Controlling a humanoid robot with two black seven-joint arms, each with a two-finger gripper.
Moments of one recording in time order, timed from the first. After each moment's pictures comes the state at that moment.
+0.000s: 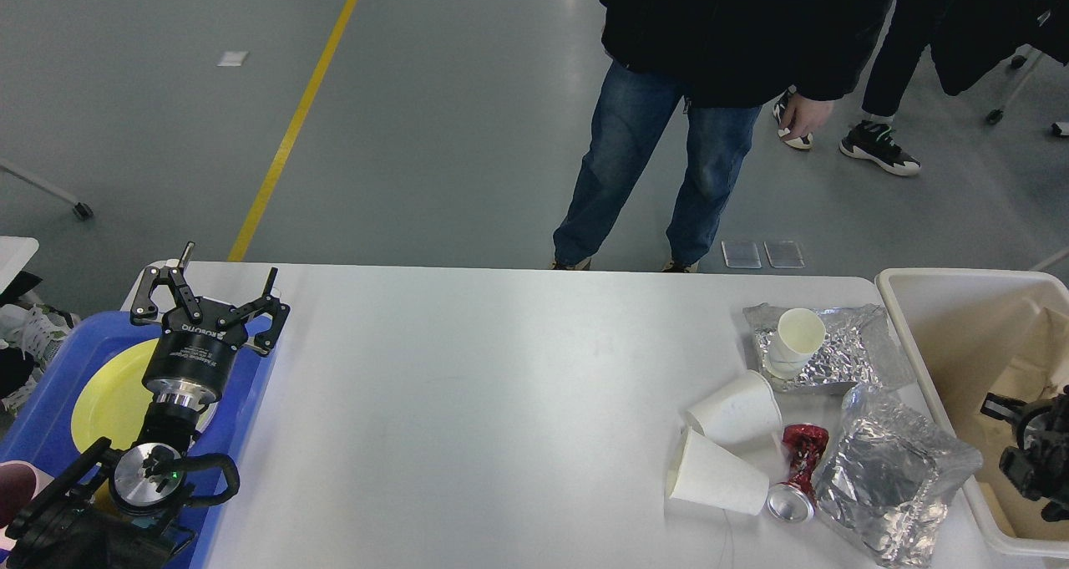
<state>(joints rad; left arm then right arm) -0.34 0.24 -1.19 -0.71 -0.08 -0.61 -0.25 0.71 -0.40 -1.16 0.20 0.01 -0.08 -0.09</state>
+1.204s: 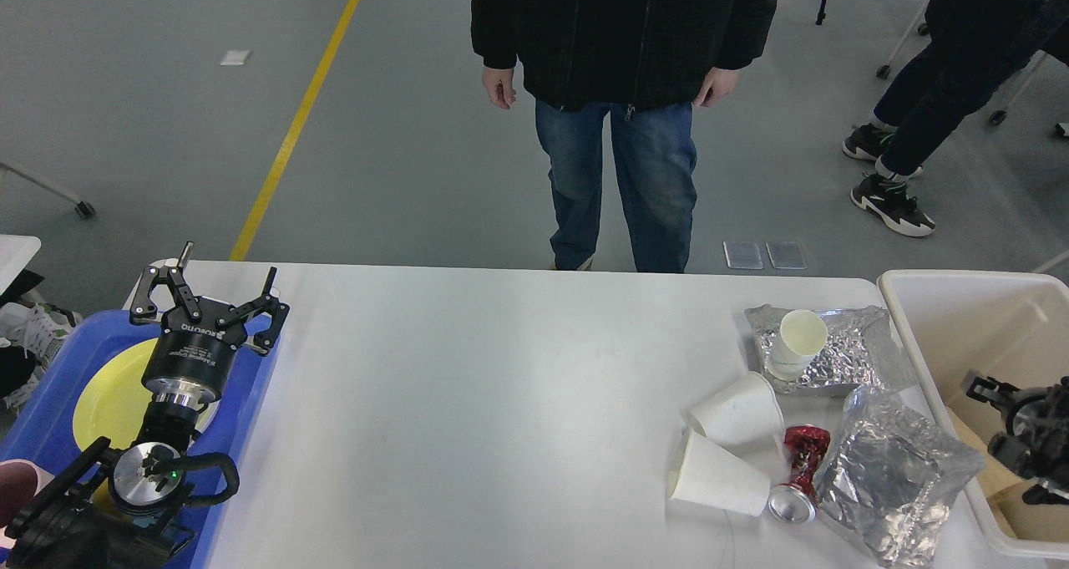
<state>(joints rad) -0.34 0.24 -1.19 -0.71 -0.08 -0.61 -0.25 0.90 -0.45 -1.09 0.39 -0.01 -0.13 -0.09</state>
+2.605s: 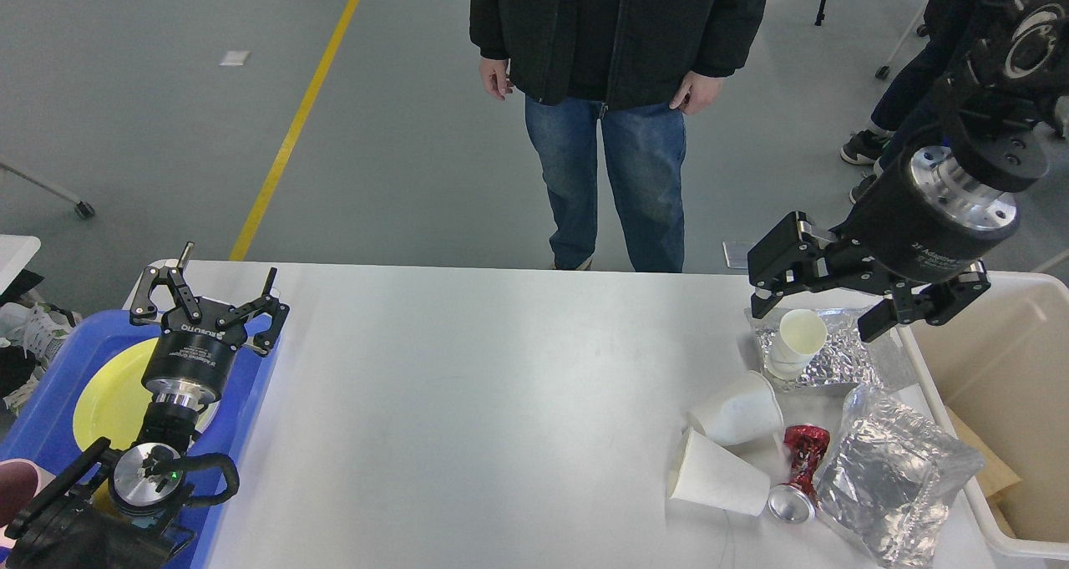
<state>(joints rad) -0.34 0.24 -1.19 -0.71 -0.08 -0.61 -0.25 2.46 -0.33 -1.37 1.63 0.14 0.77 -0.11</state>
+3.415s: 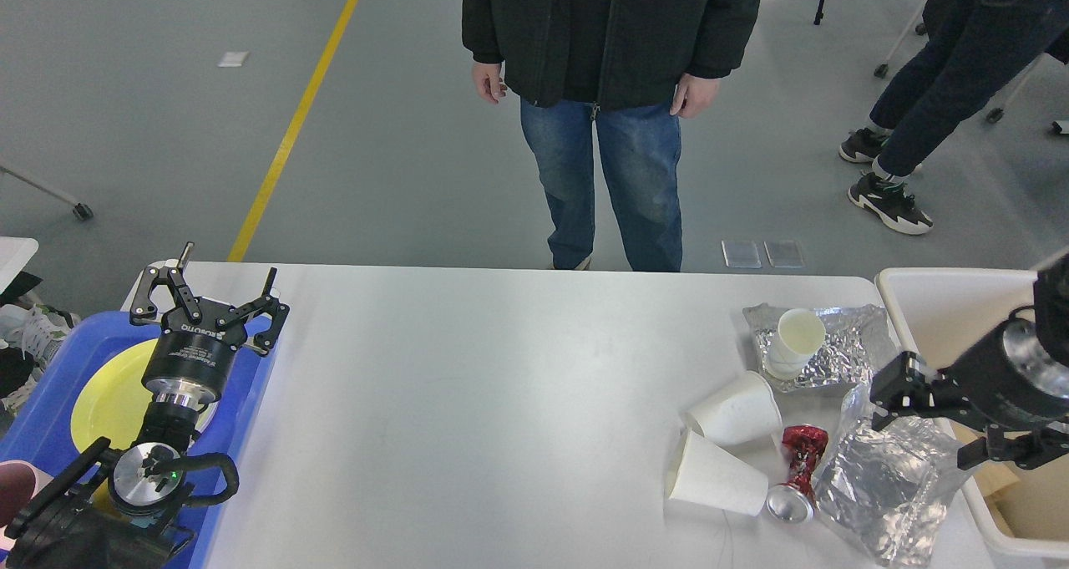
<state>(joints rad) -0.34 0.24 -1.19 -0.71 -0.08 -0.61 -0.25 1.83 -0.67 -1.37 1.46 -0.10 0.48 -0.11</state>
